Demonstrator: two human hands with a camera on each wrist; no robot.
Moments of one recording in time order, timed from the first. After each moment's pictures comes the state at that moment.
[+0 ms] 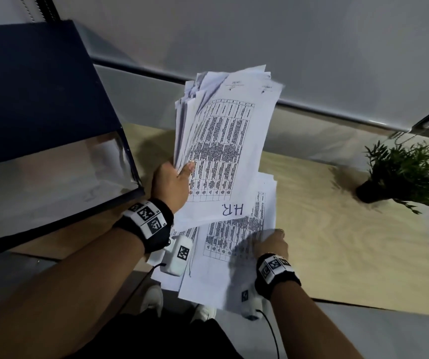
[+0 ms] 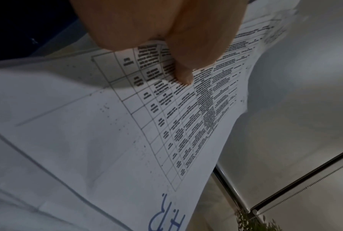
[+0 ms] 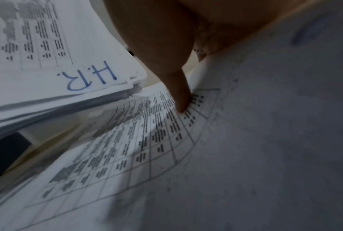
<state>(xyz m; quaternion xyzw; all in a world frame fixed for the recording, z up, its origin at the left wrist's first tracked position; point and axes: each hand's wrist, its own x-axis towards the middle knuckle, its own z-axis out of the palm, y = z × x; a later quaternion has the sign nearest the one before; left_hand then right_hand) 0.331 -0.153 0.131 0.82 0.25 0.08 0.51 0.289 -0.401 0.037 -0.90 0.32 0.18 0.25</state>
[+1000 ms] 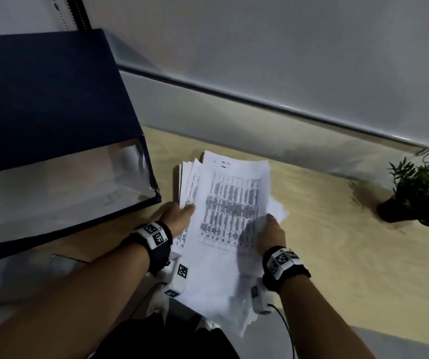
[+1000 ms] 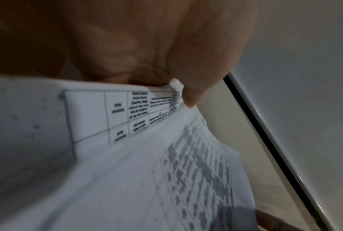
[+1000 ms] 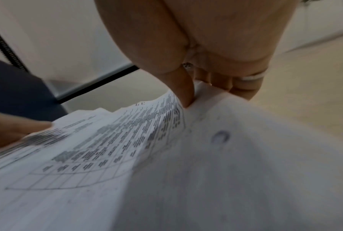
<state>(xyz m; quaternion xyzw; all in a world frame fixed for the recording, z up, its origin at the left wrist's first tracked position) 0.310 -0.132 0.069 0.79 0.33 -0.20 0.48 0.331 -0.366 0.064 -0.92 0.16 0.22 0.28</state>
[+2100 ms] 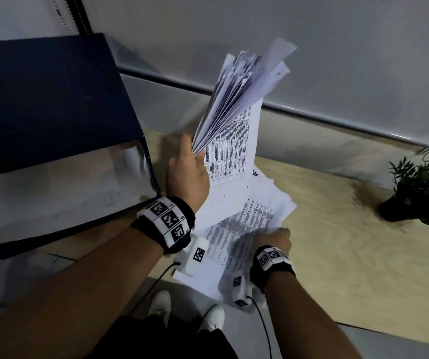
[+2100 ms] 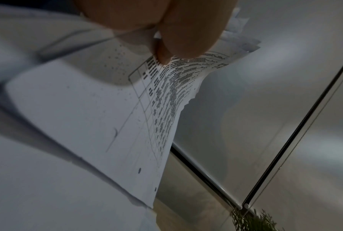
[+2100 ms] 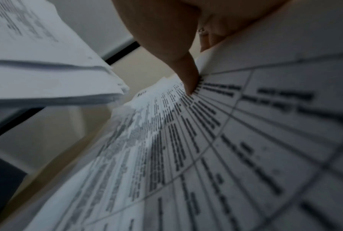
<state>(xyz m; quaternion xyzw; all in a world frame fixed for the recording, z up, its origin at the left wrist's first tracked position) 0.331 -0.159 0.186 0.87 0.18 0.22 0.40 0.328 -0.365 0.030 -0.86 0.38 0.10 0.33</state>
